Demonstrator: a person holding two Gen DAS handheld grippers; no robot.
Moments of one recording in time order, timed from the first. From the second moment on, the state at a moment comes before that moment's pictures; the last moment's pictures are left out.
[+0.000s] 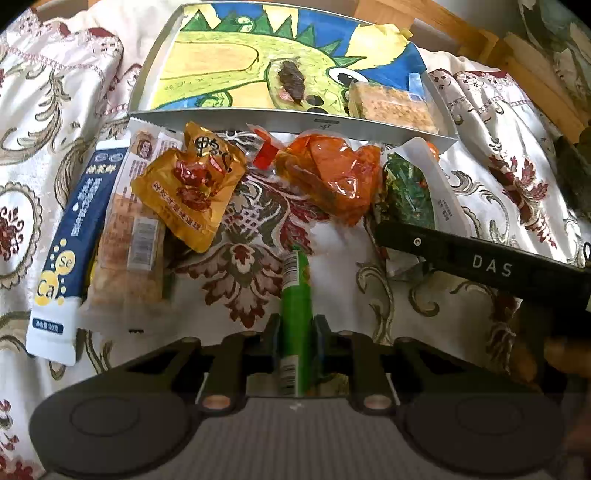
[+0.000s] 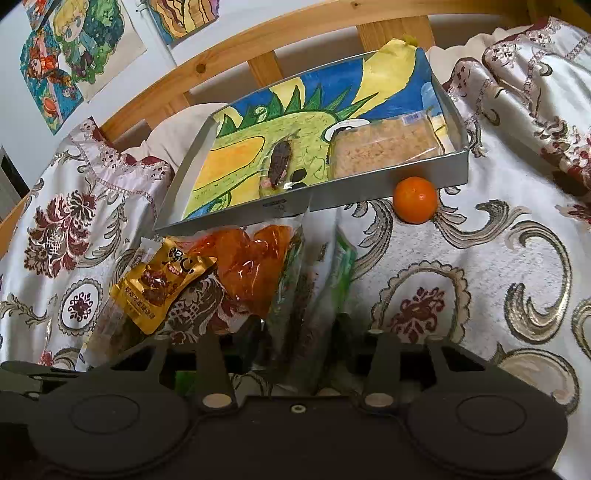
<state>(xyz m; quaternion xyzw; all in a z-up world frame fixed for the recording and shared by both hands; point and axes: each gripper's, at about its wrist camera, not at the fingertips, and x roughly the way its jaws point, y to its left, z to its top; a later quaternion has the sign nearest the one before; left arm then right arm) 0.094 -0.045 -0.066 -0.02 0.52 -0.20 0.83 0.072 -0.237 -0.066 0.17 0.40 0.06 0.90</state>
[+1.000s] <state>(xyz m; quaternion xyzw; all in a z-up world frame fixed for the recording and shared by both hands) 0.086 -0.038 -0.023 -0.11 0.53 -0.22 0.81 0.038 -0.255 -0.025 0.21 0.33 0.06 0.92</state>
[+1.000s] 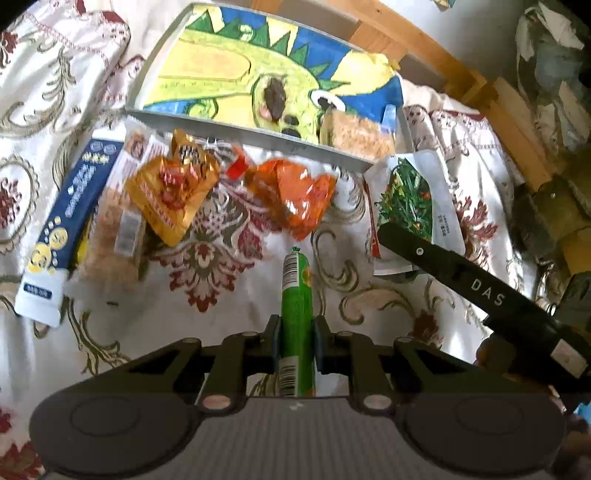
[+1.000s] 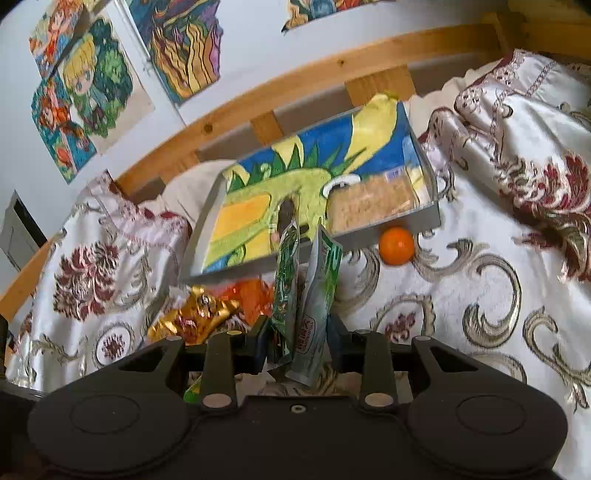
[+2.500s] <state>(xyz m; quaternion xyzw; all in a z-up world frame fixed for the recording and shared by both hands) 0.315 -0.068 -0.050 -0.13 0.38 -0.10 0.91 0.210 -0.261 -0.076 0.18 0.27 0.10 0.94</state>
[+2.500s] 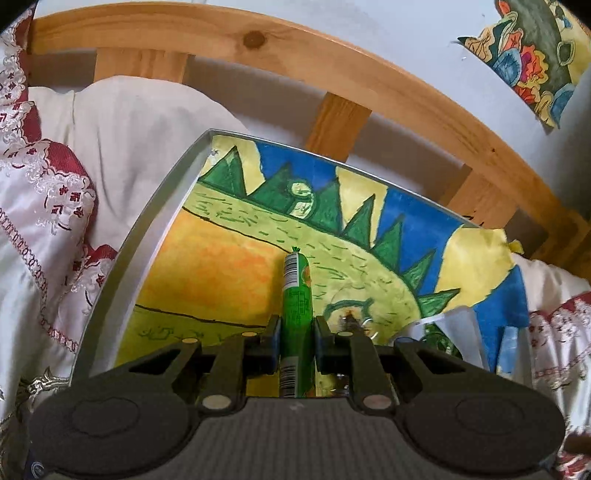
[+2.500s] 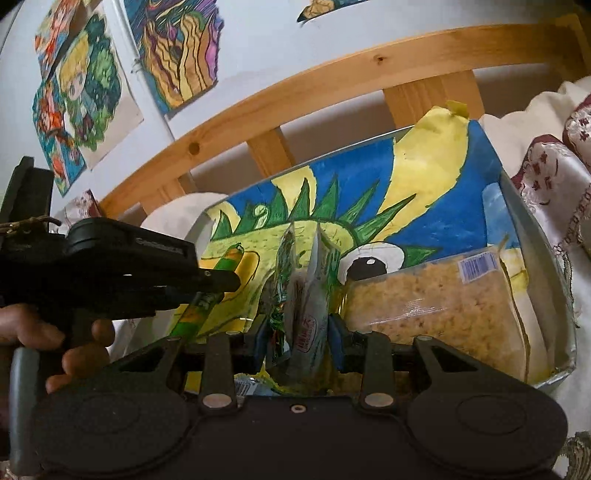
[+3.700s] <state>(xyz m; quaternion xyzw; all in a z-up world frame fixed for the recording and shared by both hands) 0.214 0.007 0.009 -0.17 0.31 -0.06 0.93 0.150 -0.235 -0.002 0.11 0.18 0.07 0.98</state>
